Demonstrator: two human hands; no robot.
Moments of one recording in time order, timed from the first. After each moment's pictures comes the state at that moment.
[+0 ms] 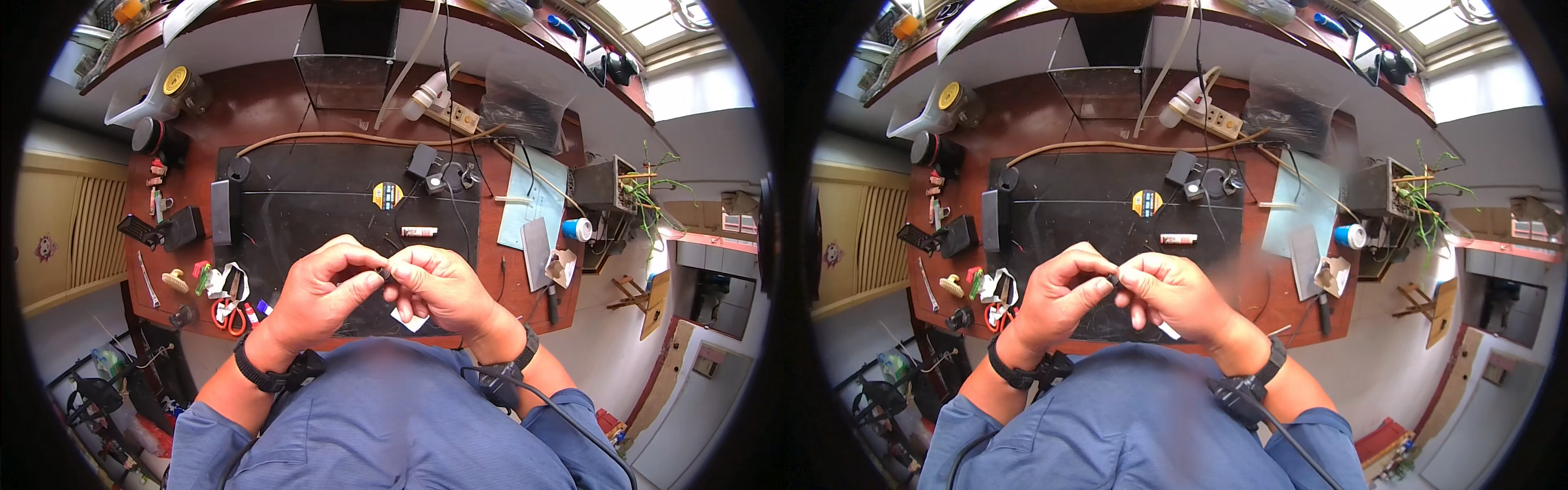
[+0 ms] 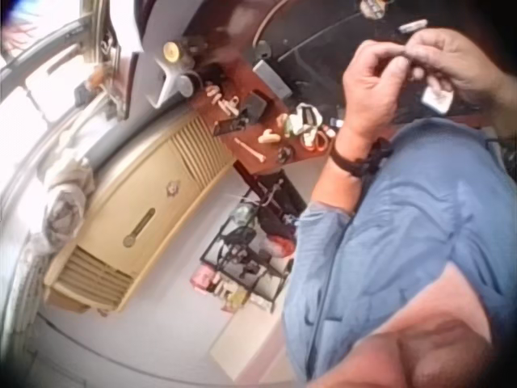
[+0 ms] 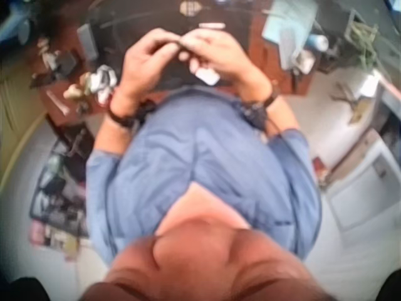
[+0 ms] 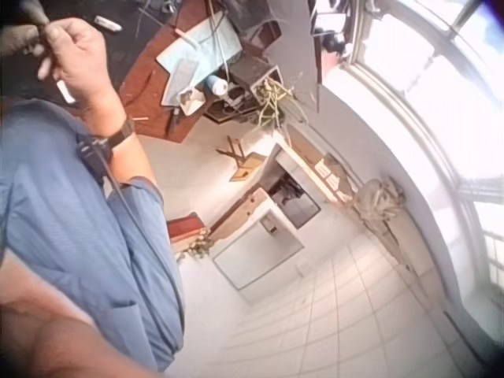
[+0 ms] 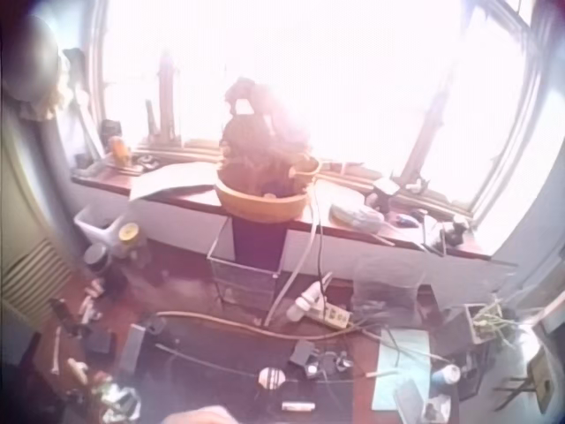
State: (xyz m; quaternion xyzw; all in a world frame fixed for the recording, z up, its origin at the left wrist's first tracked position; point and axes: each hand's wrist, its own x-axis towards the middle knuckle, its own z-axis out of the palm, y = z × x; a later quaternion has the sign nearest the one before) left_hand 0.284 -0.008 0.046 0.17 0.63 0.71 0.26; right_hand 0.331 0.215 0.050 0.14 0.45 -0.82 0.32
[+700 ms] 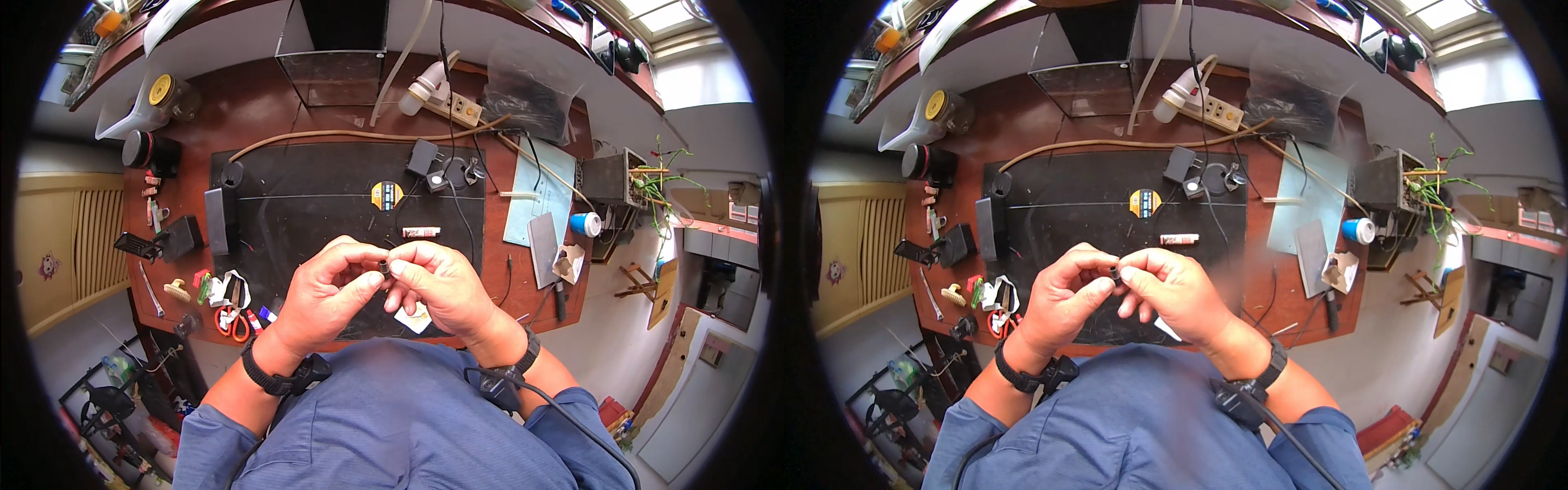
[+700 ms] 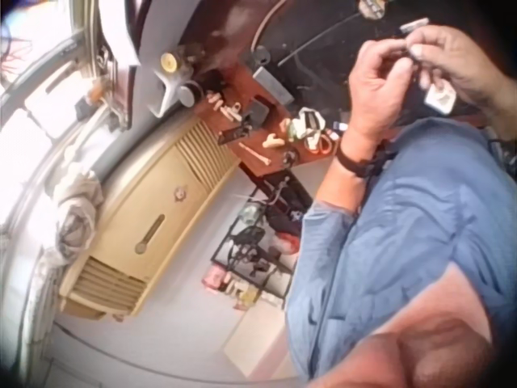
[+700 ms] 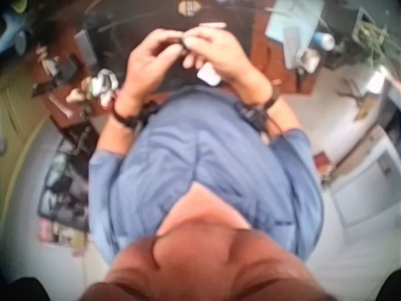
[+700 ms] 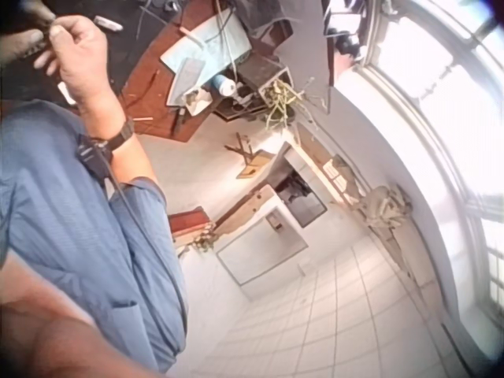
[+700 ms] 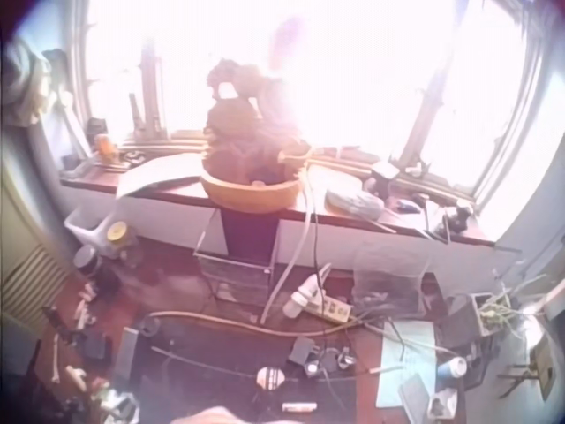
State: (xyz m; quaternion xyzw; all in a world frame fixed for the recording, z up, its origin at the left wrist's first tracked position) left_hand 0.277 0.006 0.026 0.12 0.58 0.75 0.29; right_hand 0.322 0.213 0.030 0.18 0.45 -0.84 0.25
